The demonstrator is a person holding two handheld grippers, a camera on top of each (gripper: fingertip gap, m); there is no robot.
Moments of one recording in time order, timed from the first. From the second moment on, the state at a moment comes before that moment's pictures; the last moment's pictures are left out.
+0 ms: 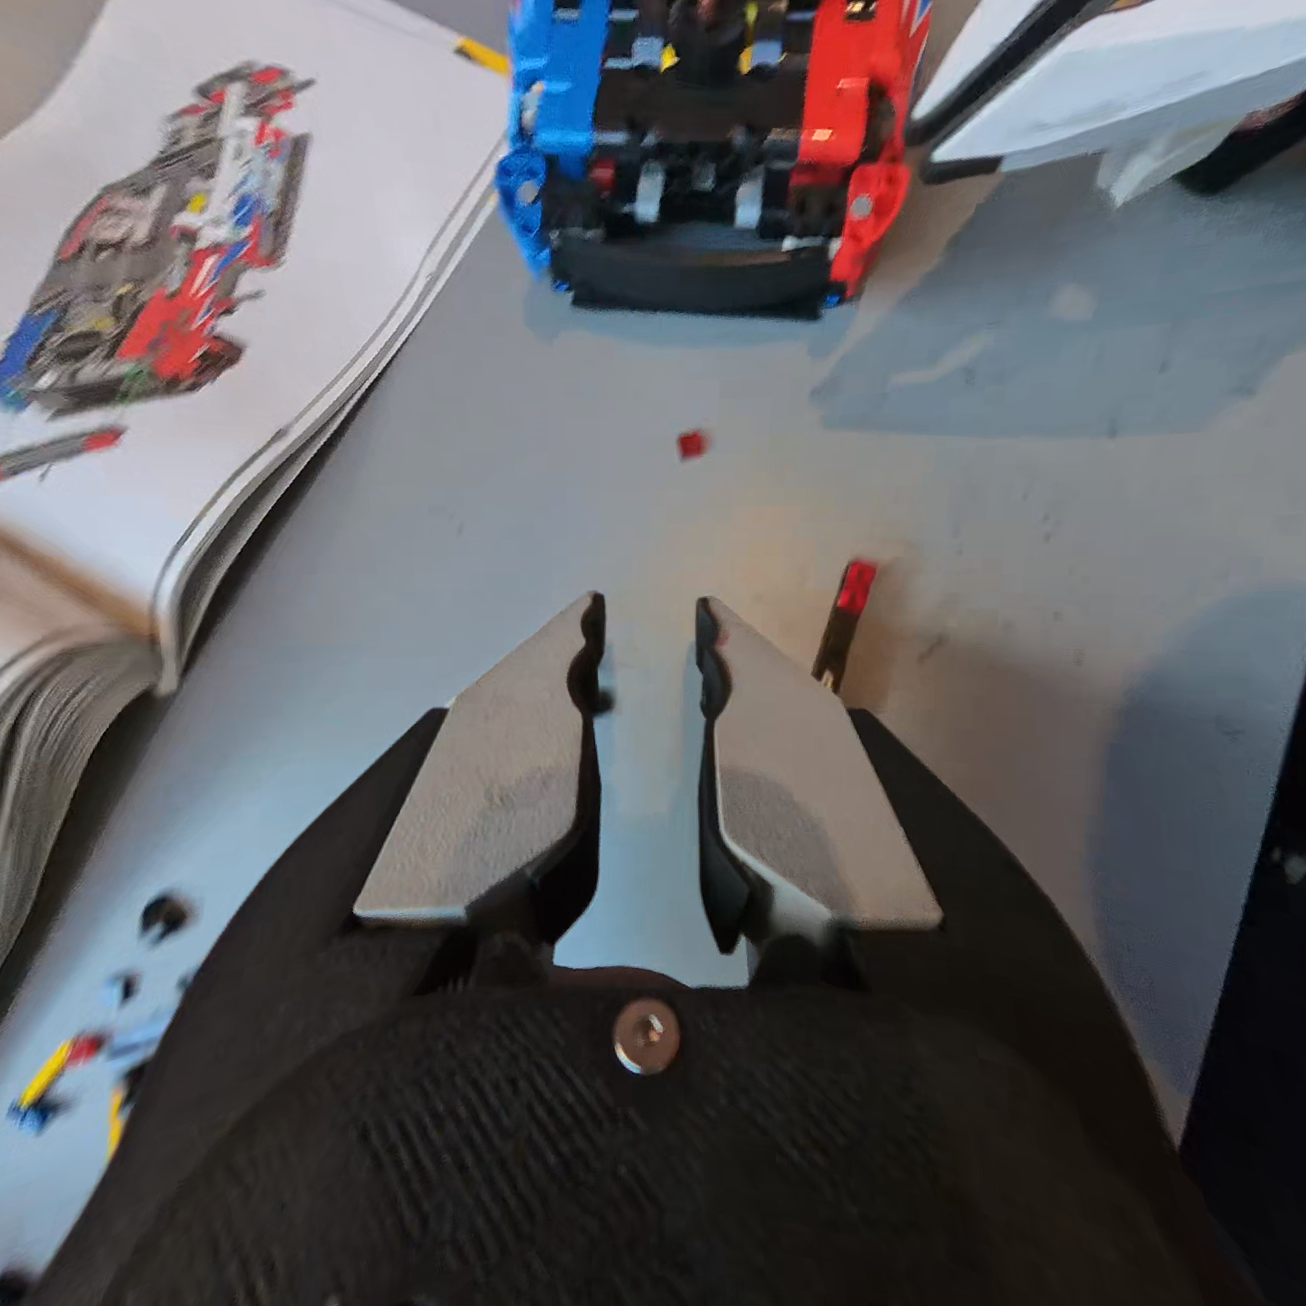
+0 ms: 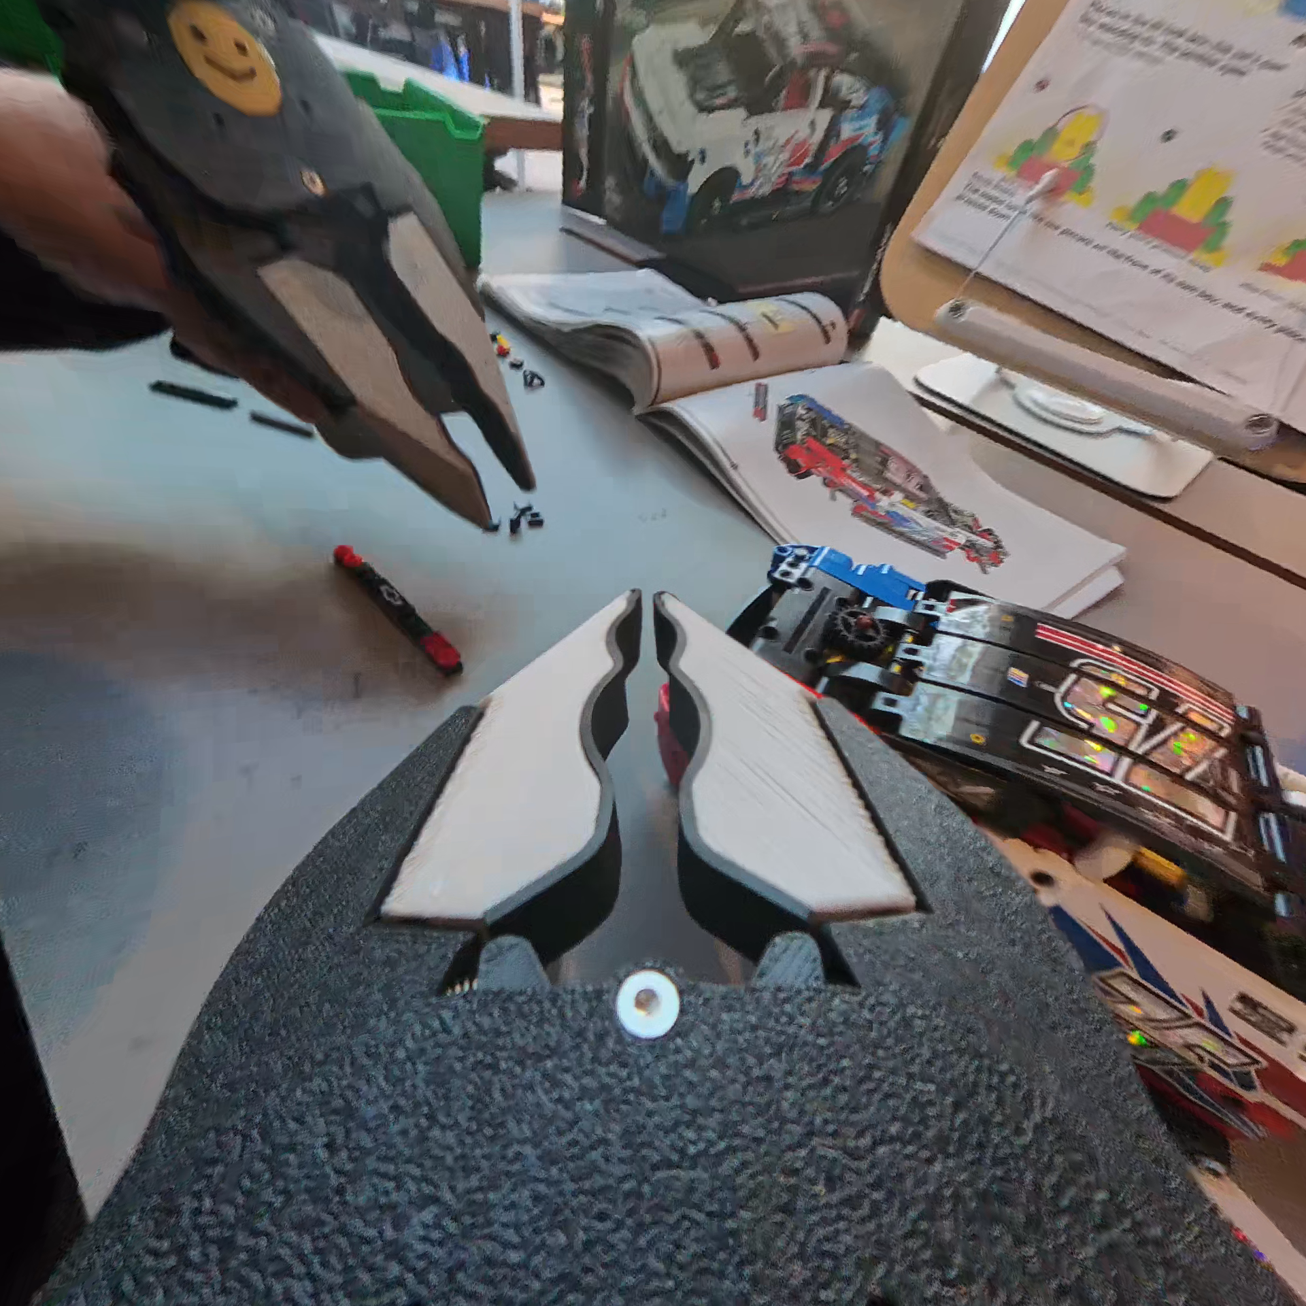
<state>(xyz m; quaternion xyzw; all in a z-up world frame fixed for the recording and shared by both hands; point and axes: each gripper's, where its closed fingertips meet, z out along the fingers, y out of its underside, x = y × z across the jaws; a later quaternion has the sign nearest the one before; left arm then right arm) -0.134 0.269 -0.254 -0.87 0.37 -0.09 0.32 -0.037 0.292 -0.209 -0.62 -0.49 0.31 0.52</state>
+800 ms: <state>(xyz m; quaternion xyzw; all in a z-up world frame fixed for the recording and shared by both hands) -0.069 0.278 -0.235 -0.74 0.48 0.00 0.47 -0.038 0.268 -0.207 -0.65 -0.45 0.45 0.41</state>
